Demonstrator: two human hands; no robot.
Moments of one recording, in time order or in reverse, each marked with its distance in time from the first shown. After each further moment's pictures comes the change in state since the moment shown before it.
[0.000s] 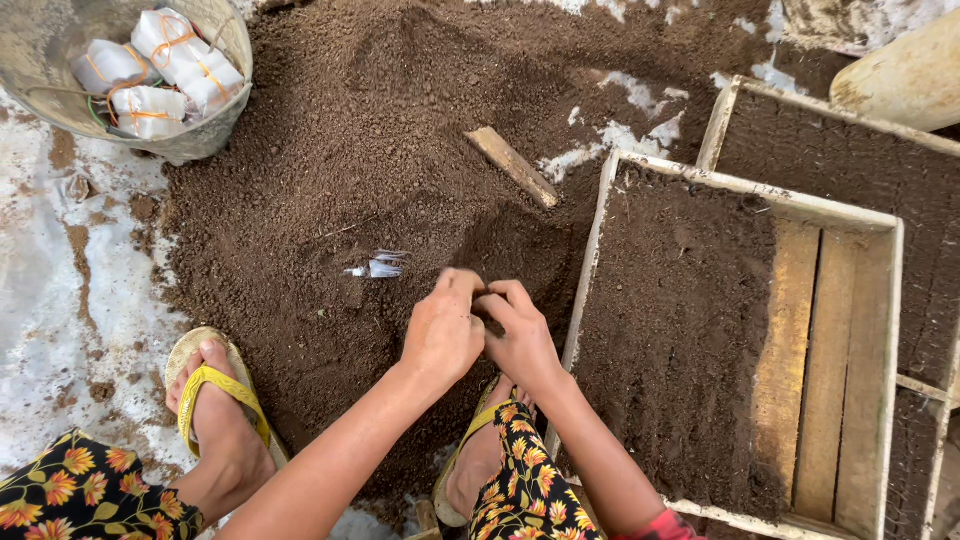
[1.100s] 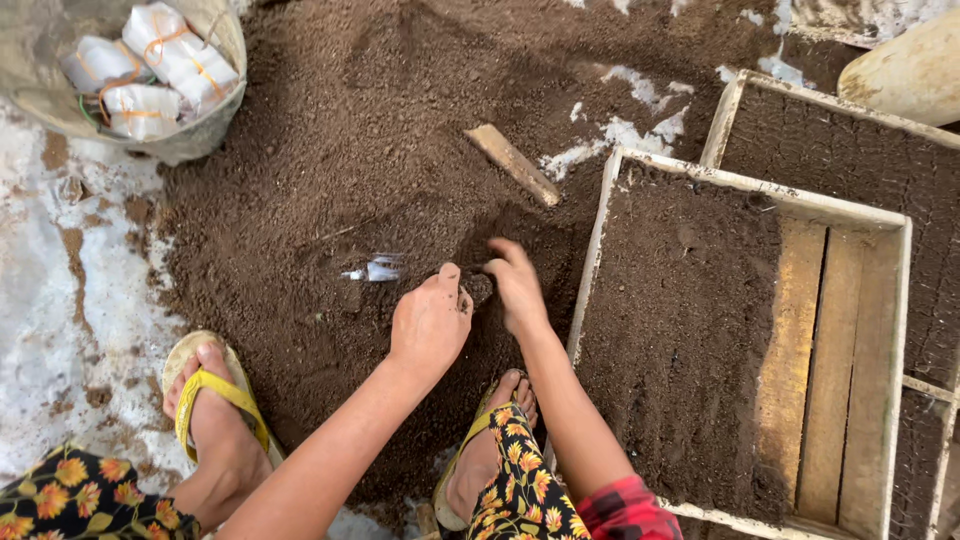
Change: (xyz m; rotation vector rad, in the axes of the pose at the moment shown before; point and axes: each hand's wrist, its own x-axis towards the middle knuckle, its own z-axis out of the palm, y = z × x) left_hand 0.026 -0.035 0.018 0.308 0.158 0.053; right_hand 0.057 0.028 0.027 0.737 0.310 0.672
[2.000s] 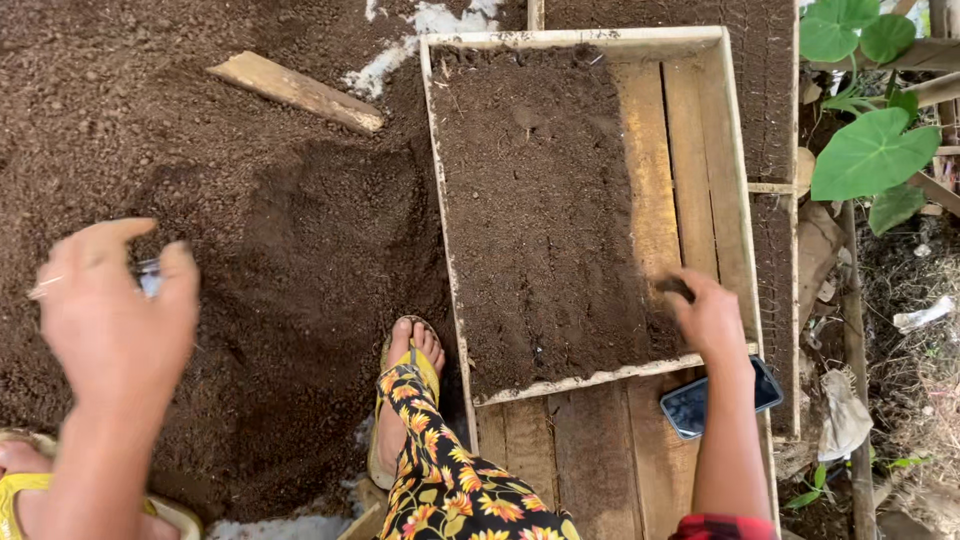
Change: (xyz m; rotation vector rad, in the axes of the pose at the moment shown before) left_hand -0.005 -0.051 -0.033 0.194 0.488 0.293; right_hand -0.155 -0.022 -0.354 -0.976 0.370 0.364
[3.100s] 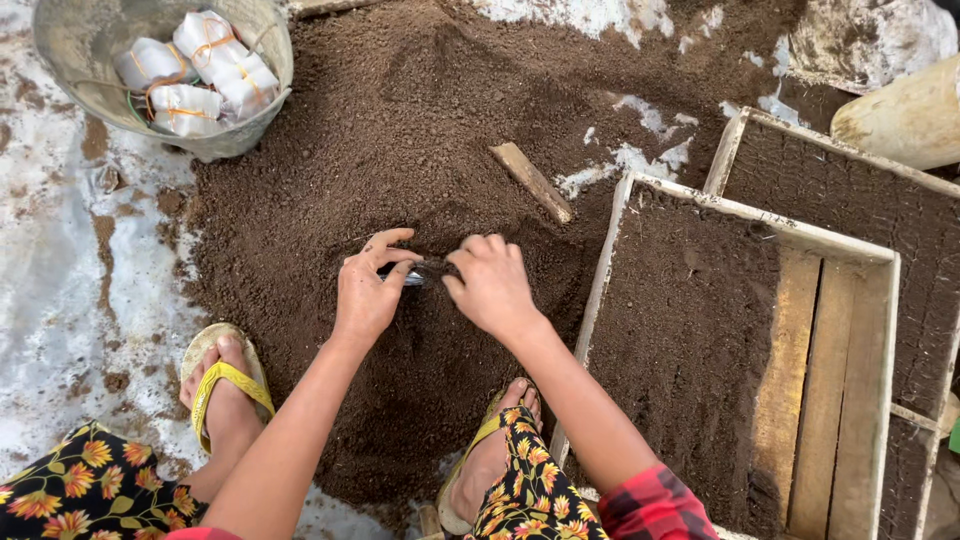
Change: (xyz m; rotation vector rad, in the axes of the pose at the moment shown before) left_hand -0.007 -0.034 -0.001 -0.716 -0.015 -0.510; right_hand -0.063 -0.377 0.194 -0.288 -0.104 -1.275
